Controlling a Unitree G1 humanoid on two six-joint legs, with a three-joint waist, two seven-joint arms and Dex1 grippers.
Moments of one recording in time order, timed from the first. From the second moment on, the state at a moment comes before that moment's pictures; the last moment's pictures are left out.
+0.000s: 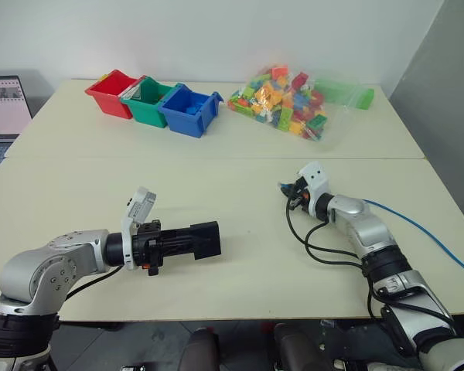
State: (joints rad) left arm -0.17 0.80 0.17 -0.27 -0.91 0.91 -1.04; right arm -0.69 -0.34 0.21 0.52 0.16 0.25 0.54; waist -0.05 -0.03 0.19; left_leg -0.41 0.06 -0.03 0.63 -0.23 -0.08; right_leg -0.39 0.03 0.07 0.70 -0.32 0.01
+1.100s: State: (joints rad) left arm -0.44 0.50 0.25 0.58 -0.27 0.01 -0.49; right arm -0.61 -0.50 0.26 -0.25 0.30 0.64 0.87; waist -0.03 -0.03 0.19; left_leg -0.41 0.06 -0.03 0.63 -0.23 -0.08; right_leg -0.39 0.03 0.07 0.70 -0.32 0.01
